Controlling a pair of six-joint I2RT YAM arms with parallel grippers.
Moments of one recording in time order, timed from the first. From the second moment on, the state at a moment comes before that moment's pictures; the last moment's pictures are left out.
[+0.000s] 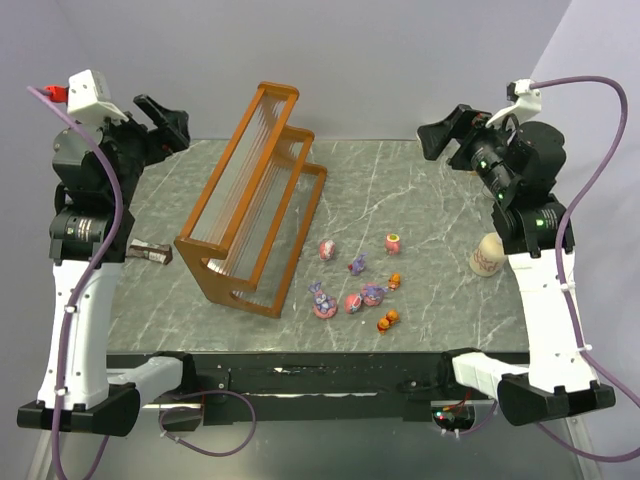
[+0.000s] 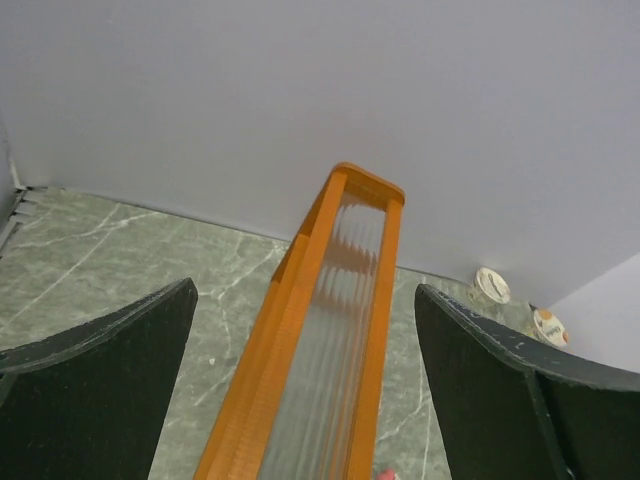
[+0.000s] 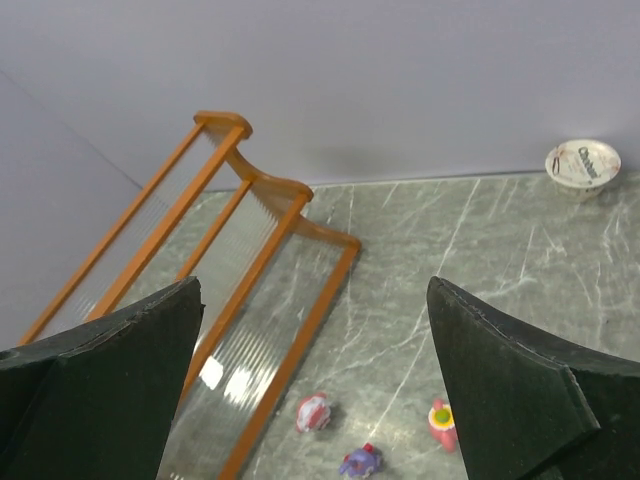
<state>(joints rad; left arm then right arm) -0.09 1.11 1.61 -0.46 -0.05 -0.41 0.12 1.14 1.59 -0.49 -0.15 0.36</state>
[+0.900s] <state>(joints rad) -0.08 1.12 1.49 -0.39 0.36 -0.34 0.35 1.31 1.30 -0.77 -0.16 0.67</state>
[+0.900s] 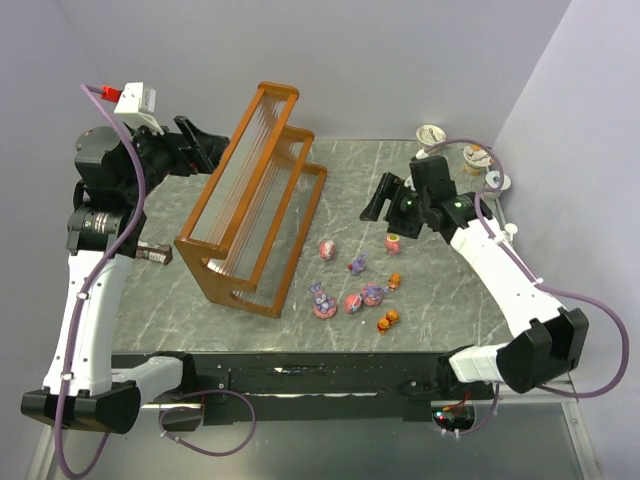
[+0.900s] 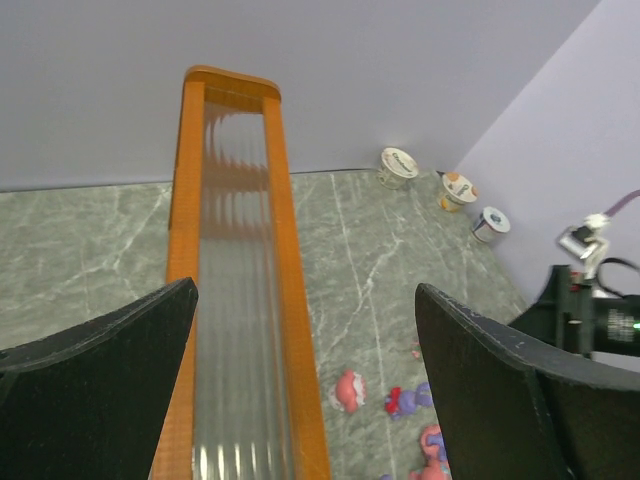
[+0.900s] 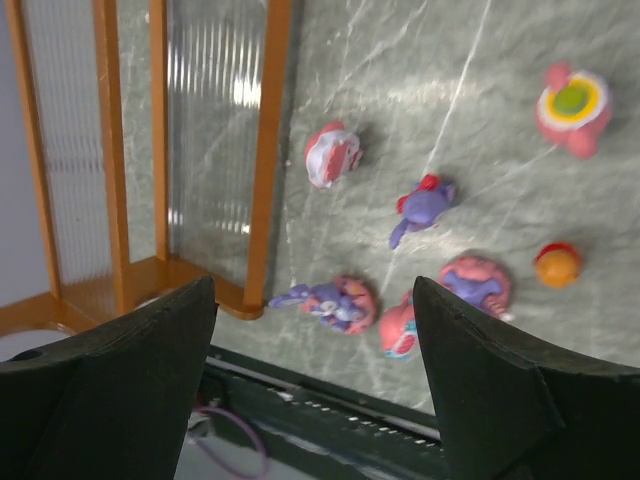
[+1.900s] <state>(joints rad) -0.08 1.19 1.49 -0.46 0.31 -0.41 0.44 1.64 1.24 -0.82 -0.13 1.05</state>
